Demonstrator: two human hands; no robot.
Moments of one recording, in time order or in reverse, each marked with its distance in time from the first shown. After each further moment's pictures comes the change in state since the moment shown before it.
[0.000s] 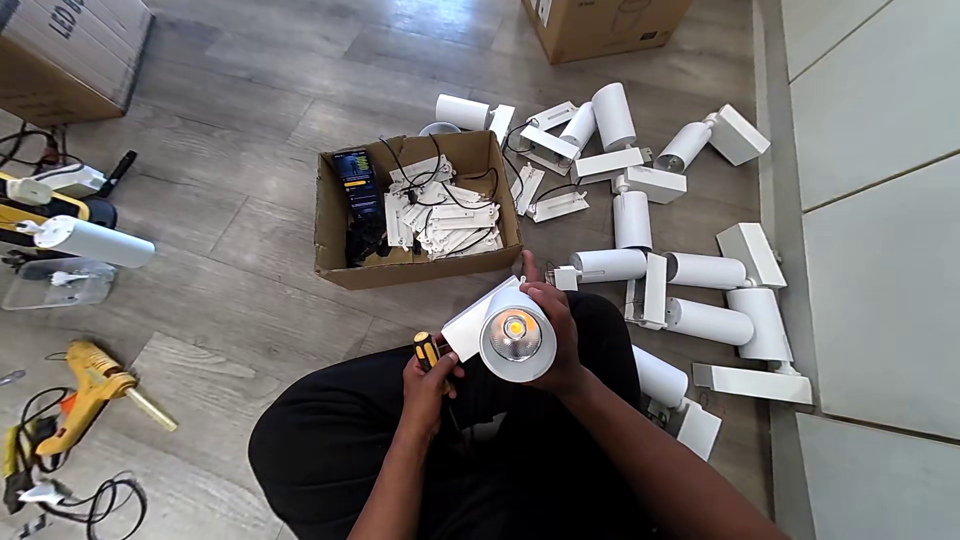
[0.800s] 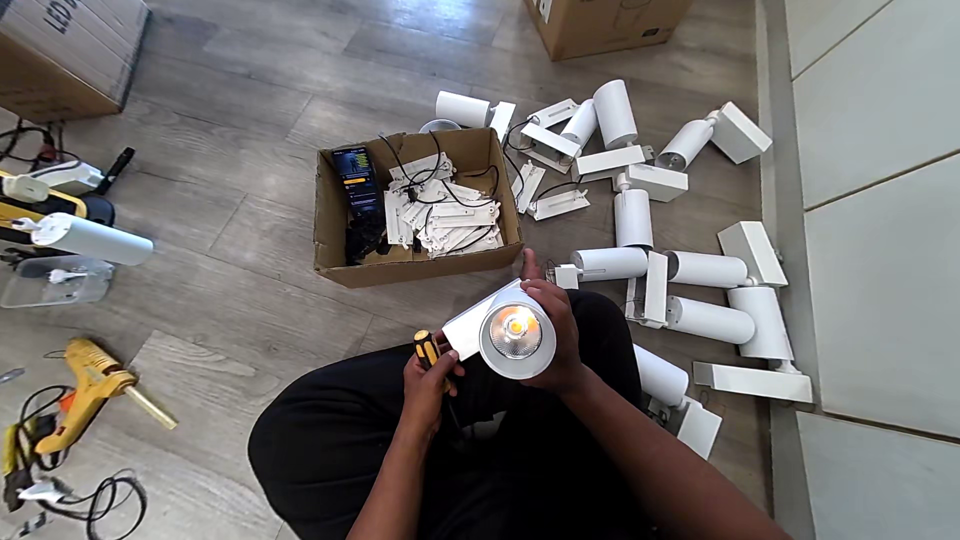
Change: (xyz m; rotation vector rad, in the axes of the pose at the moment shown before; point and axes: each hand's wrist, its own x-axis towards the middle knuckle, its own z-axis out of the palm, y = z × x) left_hand 0.001 -0.001 0.000 -0.018 -0.017 0.002; right_hand 0.000 -0.001 0.000 -0.022 0.000 -0.002
